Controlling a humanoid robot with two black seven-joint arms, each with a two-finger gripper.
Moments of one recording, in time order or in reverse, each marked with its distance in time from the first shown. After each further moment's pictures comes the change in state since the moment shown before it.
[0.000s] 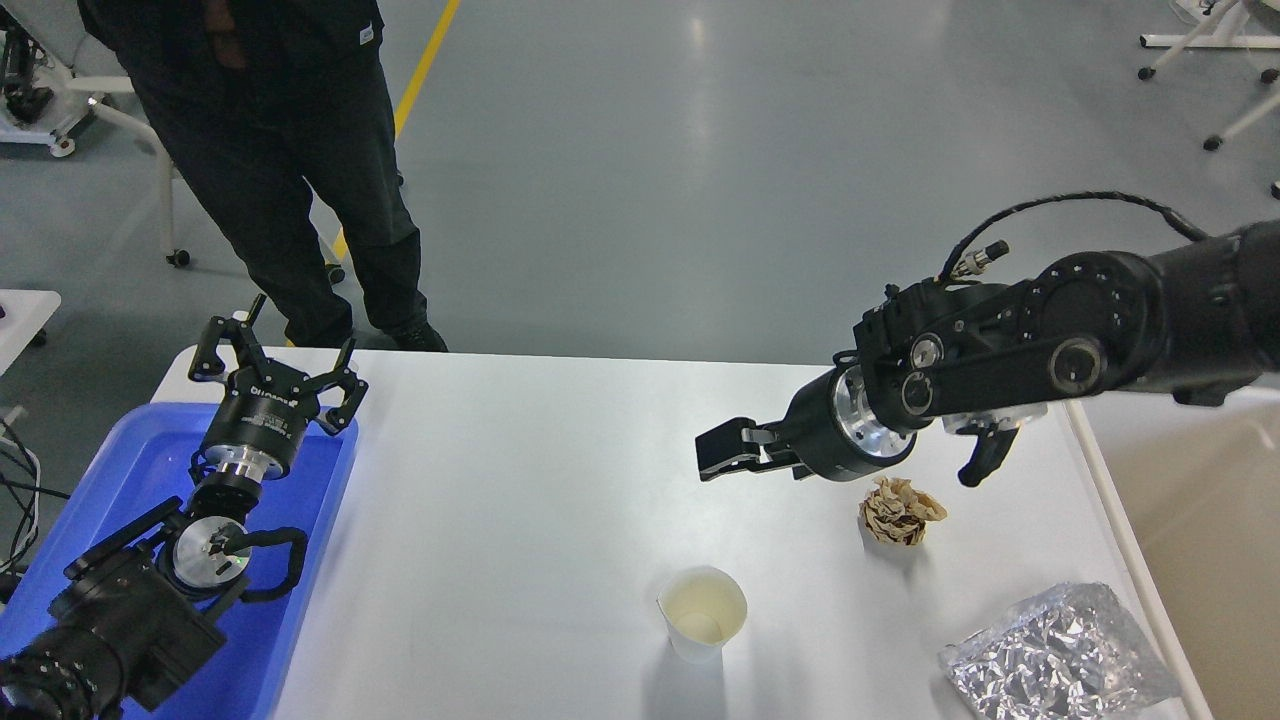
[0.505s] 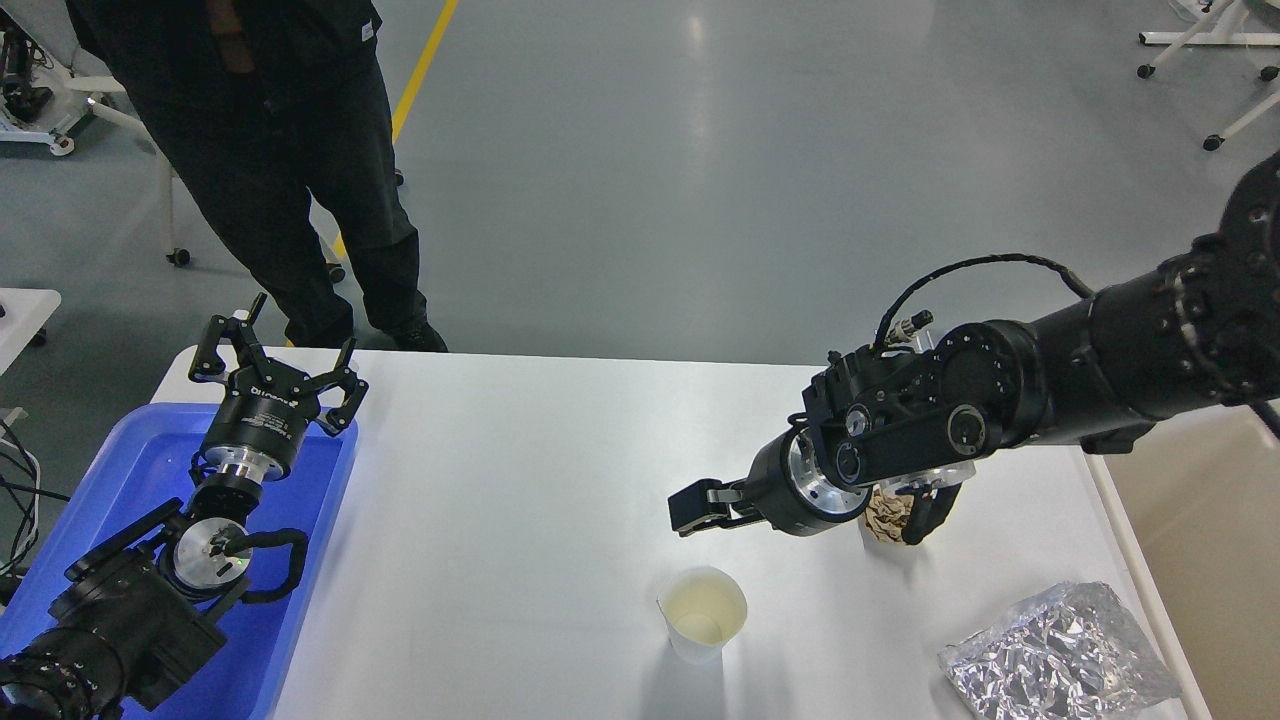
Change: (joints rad) left arm 0.000 0.000 0.000 0.000 0.000 0.001 0.000; right arm -0.074 0.174 -0.068 -0.034 0.085 -0.076 0.010
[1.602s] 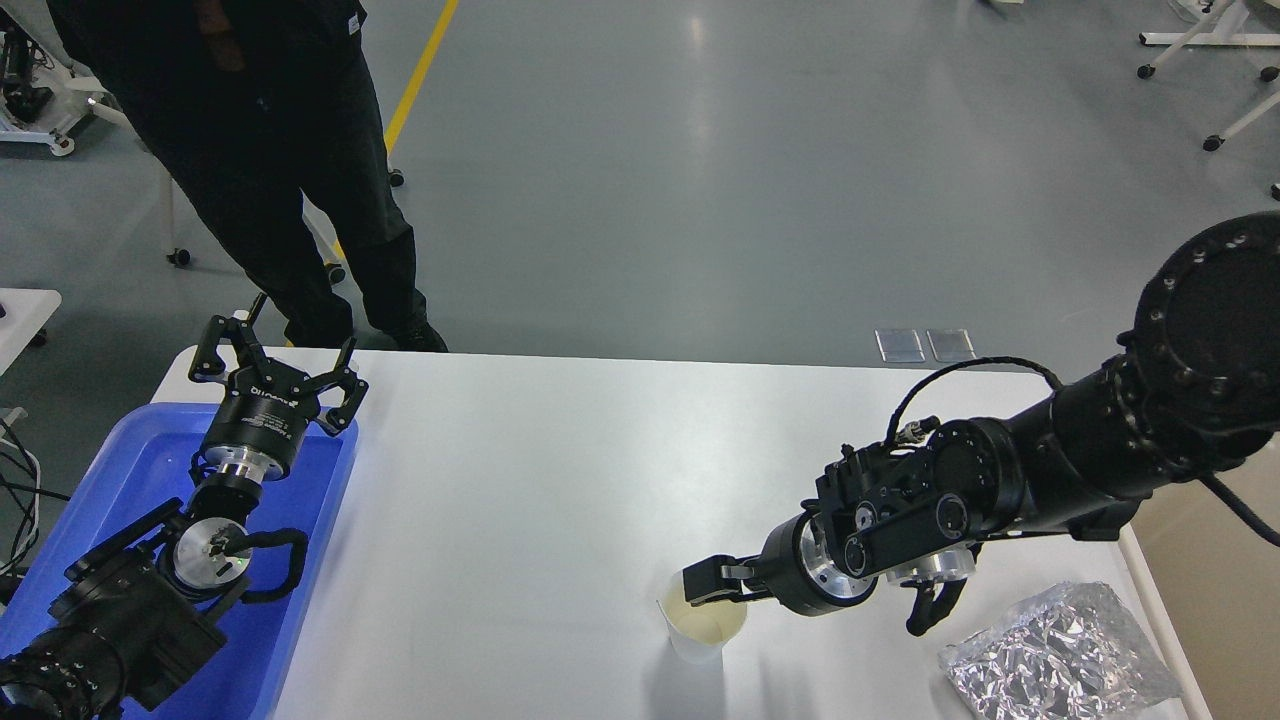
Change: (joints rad) left arm 0.000 0.000 0.000 0.000 0.000 -0.001 0.000; right arm -0.203 0.021 -0.031 -0.007 -0.013 -0.145 0.045
